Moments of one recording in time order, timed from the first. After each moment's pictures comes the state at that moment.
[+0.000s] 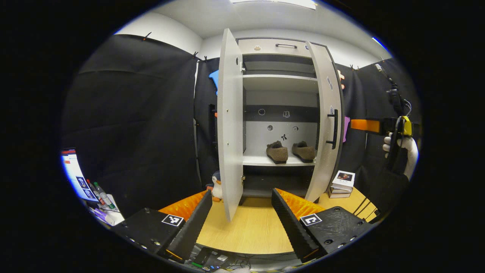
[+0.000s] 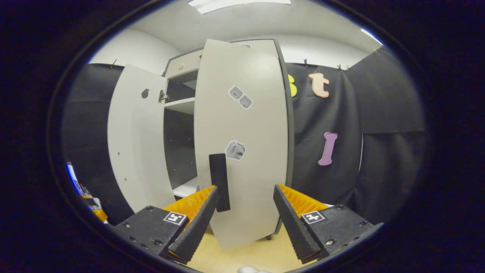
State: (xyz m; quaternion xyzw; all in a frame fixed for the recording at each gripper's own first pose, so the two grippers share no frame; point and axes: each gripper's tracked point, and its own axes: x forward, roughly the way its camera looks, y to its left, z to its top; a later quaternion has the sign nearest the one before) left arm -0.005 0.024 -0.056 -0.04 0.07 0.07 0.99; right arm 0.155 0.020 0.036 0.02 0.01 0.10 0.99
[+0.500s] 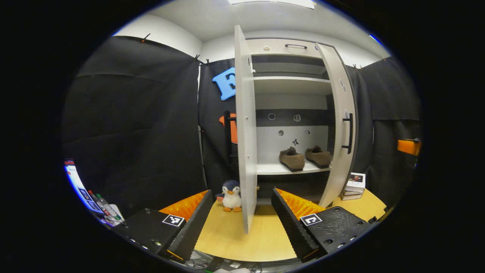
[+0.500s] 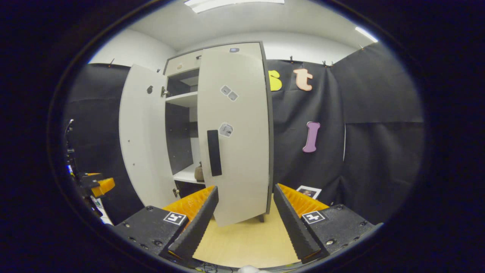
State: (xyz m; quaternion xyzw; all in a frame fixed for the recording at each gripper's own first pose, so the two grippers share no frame) left arm 0.048 0.097 -0.037 -0.01 0.05 0.09 1.00; right arm 0.052 -0.011 -0.013 0.03 0.04 0.06 1.00
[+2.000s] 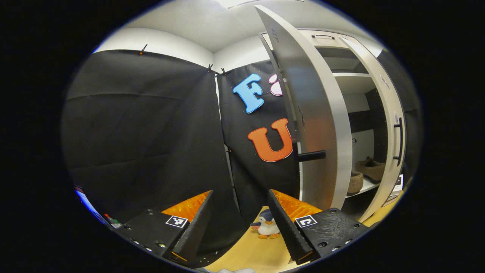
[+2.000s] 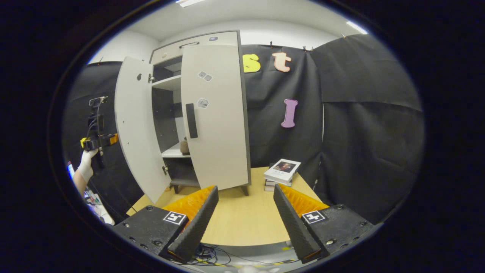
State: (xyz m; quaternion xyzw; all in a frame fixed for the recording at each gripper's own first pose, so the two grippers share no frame) left arm 0.170 0.199 0.010 0.04 0.01 0.18 0.98; right arm -0.019 -0.057 -0.071 0.04 0.11 0.00 0.99
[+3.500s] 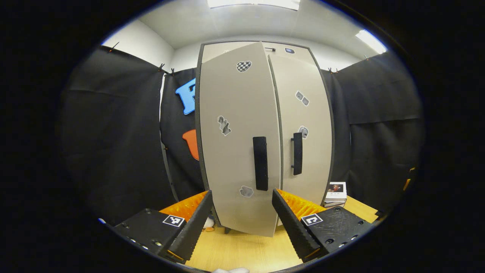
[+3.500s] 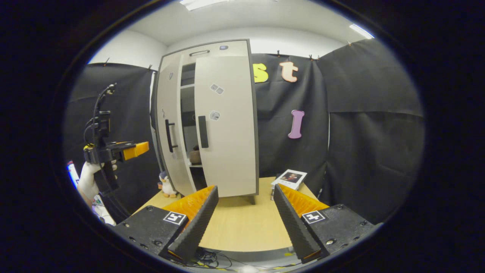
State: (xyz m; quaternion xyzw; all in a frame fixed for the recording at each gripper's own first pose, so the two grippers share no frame) left arm 0.102 -0.009 0.027 0.01 0.01 -0.03 1.00; right arm -0.011 -0.026 -0.038 0.03 0.07 0.02 1.00
